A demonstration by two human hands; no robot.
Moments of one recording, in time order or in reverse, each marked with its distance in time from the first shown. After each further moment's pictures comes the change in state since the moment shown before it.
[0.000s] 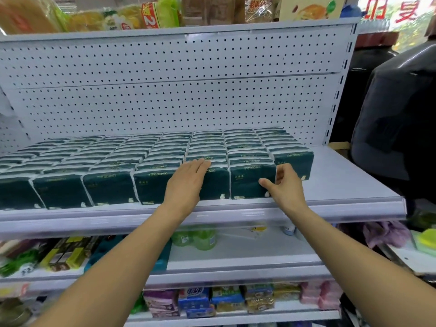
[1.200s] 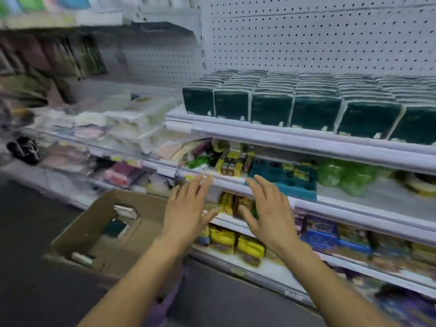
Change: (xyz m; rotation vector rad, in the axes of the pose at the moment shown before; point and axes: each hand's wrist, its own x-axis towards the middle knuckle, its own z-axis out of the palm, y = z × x) left_hand -0.417 -0.269 -0.086 0.184 -0.136 -0.381; right_hand -0.369 -0.173 0.283 -0.338 -0.370 -0.764
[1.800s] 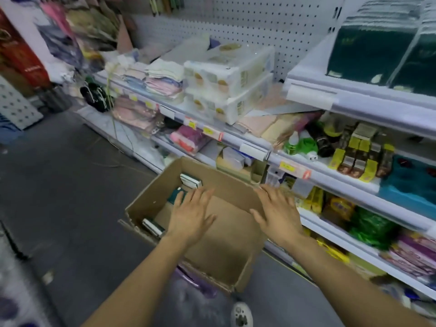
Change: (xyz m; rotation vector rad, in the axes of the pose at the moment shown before) left_hand -0.052 -0.278 0.108 0.012 -0.398 -0.304; right_hand 0.111 -0.169 0.239 -0.003 -0.441 -0.151
